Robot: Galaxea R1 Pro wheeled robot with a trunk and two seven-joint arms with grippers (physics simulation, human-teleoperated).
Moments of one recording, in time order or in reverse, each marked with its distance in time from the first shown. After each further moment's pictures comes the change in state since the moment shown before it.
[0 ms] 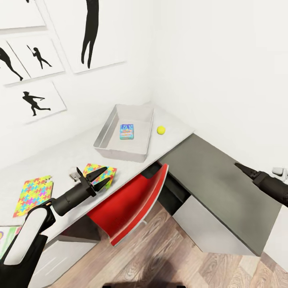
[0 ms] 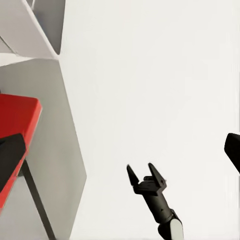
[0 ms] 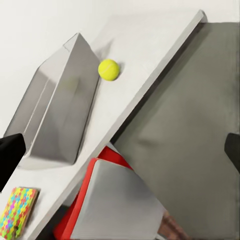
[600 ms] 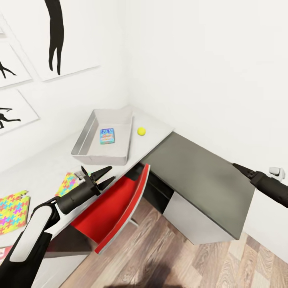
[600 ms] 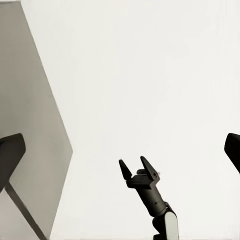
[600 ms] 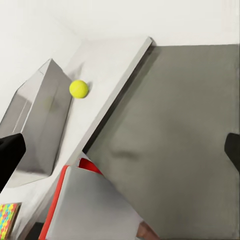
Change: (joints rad) left arm -0.019 -0.014 -0.036 0.000 -0.001 0.002 0.003; right arm -0.004 0.003 0.018 0.002 0.001 0.003 -0.026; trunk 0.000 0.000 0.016
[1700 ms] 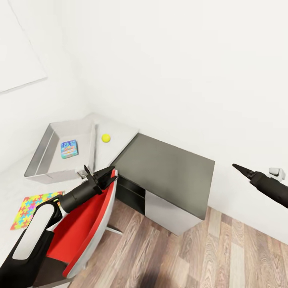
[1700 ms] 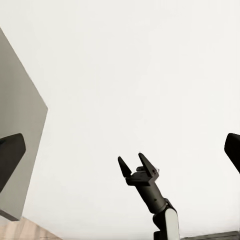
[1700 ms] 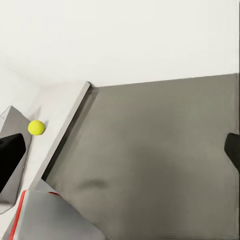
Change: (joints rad) left arm -0.015 -0.003 -0.022 0.001 -0.002 0.000 0.012; right arm 0.000 -0.004 0.006 0.002 -0.001 0.002 -0.027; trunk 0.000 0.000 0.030
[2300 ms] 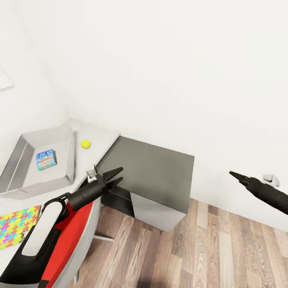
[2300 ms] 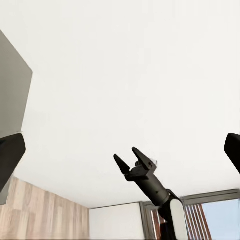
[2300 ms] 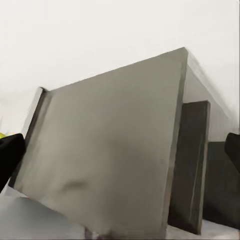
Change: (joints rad) left arm -0.027 -0.024 -0.056 0.004 -0.057 -0.002 0.036; right arm 0.005 -0.012 0.026 0.087 0.000 0.036 -0.063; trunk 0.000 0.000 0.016
